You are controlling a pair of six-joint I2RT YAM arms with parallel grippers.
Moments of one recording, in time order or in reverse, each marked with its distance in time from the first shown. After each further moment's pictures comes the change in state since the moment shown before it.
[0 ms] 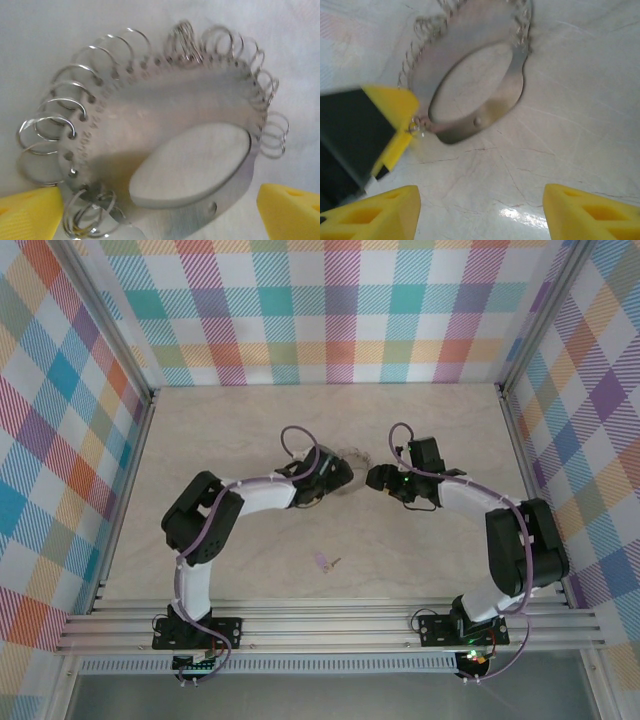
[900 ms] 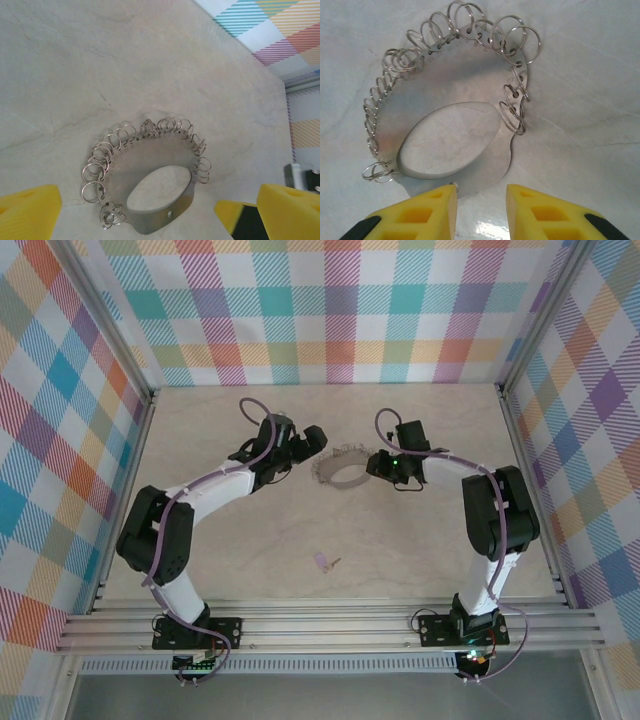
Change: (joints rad) left arm 0.160 -0.286 -0.079 0.010 0.144 0.150; right arm 0.000 0.262 0.249 -0.033 0.099 -0.075
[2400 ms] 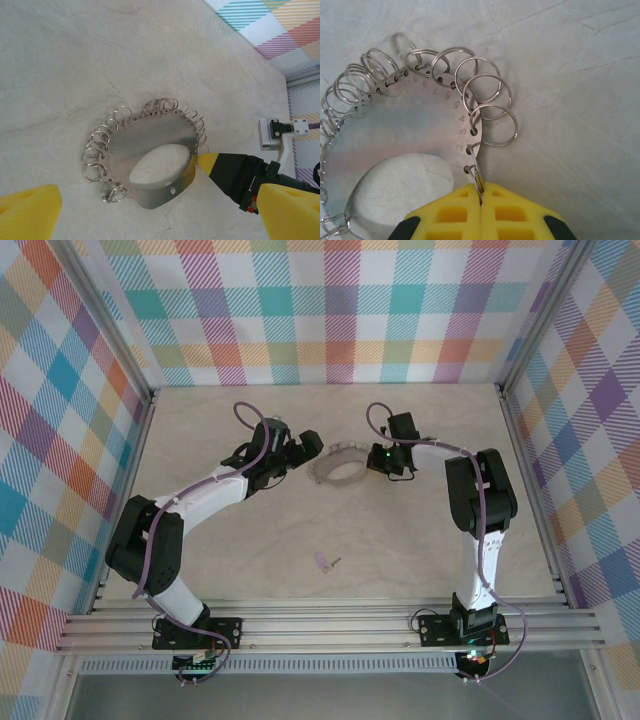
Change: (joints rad) left arm 0.000 -0.069 -0.054 -0.031 0.003 0.001; right arm -0.008 0.198 0.190 -0.039 0.025 -0.050
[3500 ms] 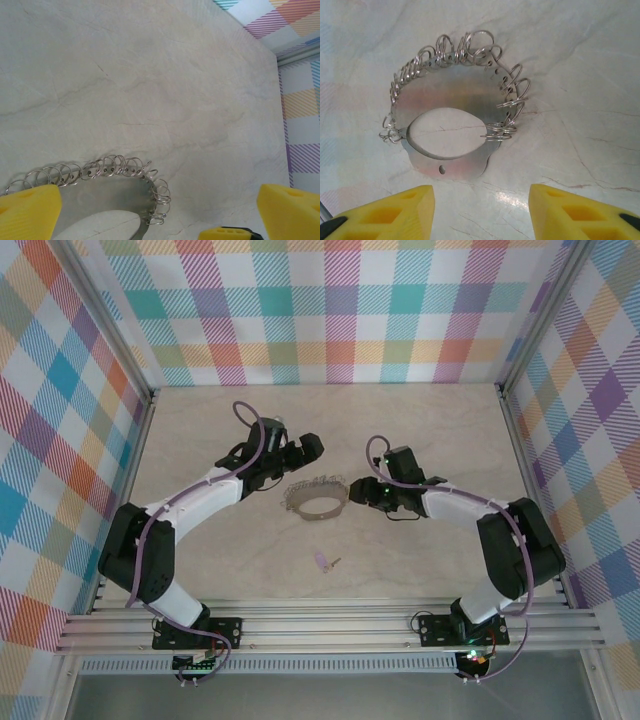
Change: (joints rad) left arm 0.000 -0.058 -0.002 -0.069 0.070 0.041; right arm 0.185 -0.463 -0.470 0.113 -0.082 0.169
